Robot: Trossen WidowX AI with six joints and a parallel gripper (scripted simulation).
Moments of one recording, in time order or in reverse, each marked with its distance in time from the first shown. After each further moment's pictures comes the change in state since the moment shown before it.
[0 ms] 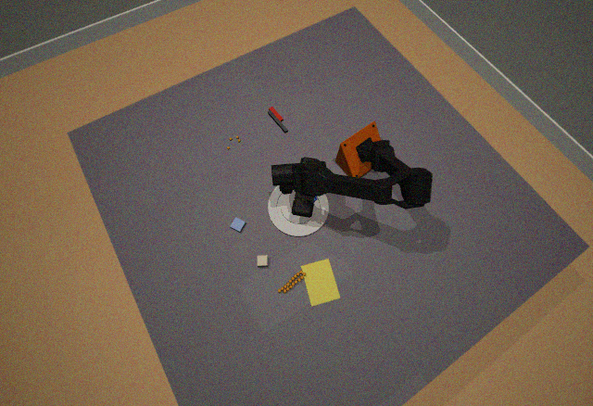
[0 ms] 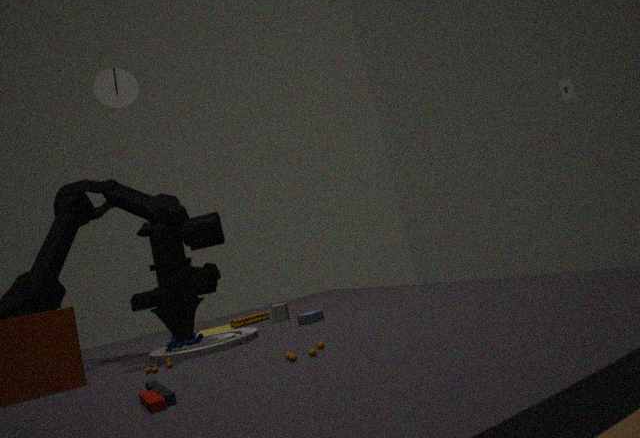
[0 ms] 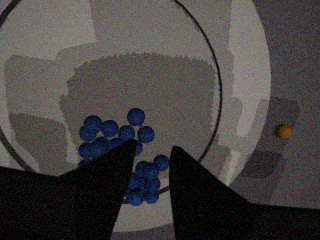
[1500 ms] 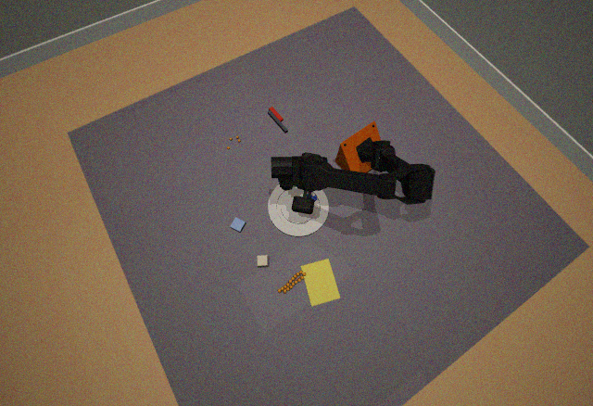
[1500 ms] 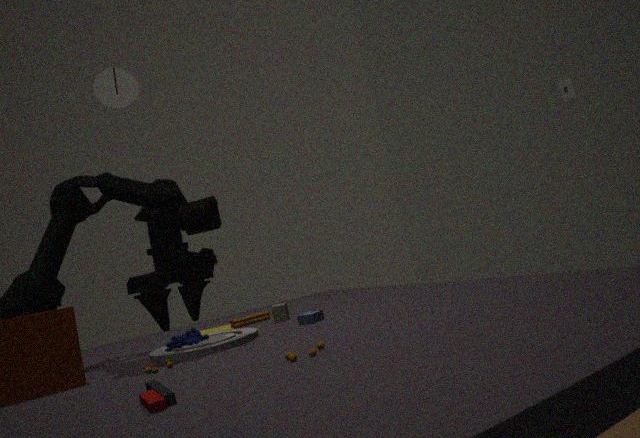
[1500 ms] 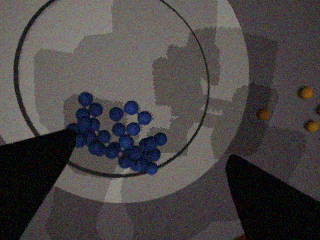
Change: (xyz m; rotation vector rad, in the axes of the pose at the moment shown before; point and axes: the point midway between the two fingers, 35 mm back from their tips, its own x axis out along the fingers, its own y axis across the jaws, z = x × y) arm -0.029 -0.001 -0.001 0.008 0.009 0.002
